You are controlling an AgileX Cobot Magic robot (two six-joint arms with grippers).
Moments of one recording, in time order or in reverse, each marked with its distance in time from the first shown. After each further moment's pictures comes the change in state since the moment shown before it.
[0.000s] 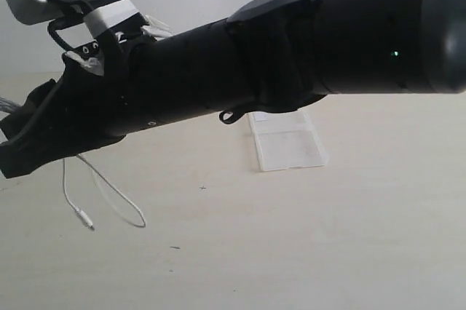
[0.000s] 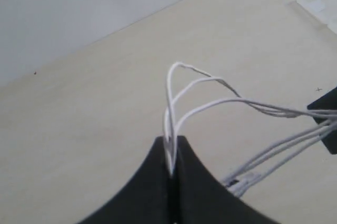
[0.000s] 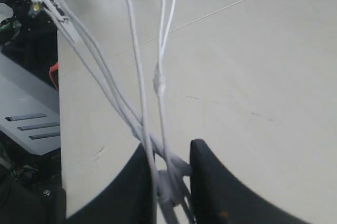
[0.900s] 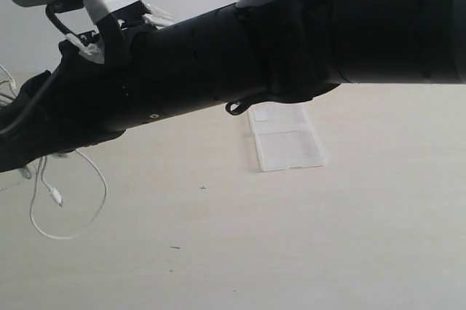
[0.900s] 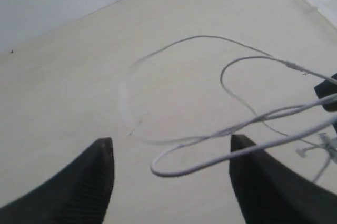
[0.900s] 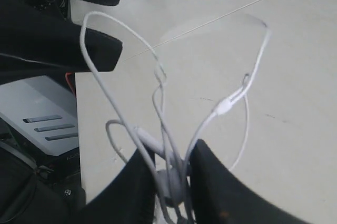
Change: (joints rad) left arm 0.000 0.000 0.062 -0.043 -0.017 -0.044; right arm 0.000 -0.033 0.000 -0.039 0.038 0.067
